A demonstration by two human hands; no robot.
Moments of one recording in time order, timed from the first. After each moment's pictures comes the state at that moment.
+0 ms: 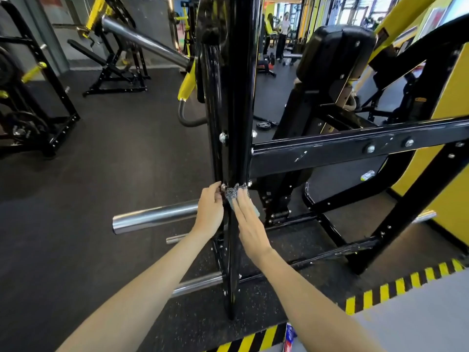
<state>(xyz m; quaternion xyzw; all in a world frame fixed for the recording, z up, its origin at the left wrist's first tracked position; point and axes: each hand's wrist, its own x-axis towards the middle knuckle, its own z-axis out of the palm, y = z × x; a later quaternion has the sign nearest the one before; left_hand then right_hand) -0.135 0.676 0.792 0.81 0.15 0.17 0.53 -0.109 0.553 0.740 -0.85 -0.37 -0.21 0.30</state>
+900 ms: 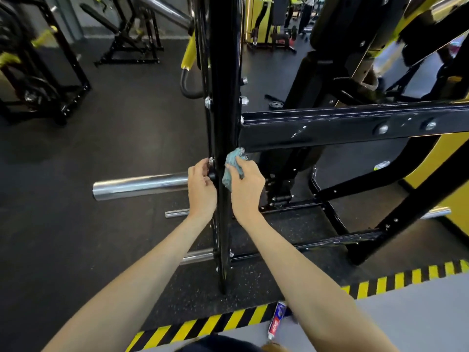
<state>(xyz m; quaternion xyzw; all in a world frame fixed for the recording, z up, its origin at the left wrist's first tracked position) -0.127 0.641 0.765 0.78 0.21 0.34 0.49 -0.092 0.563 0.774 -0.76 -0.19 -0.23 0.58</state>
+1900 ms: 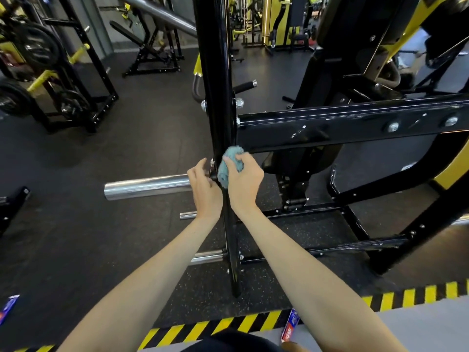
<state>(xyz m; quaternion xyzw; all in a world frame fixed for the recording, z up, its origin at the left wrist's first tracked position) -0.116 0.627 0.758 0.76 0.25 0.39 0.45 -0.087 0.559 0.797 -0.71 -0.17 -0.15 0.67</state>
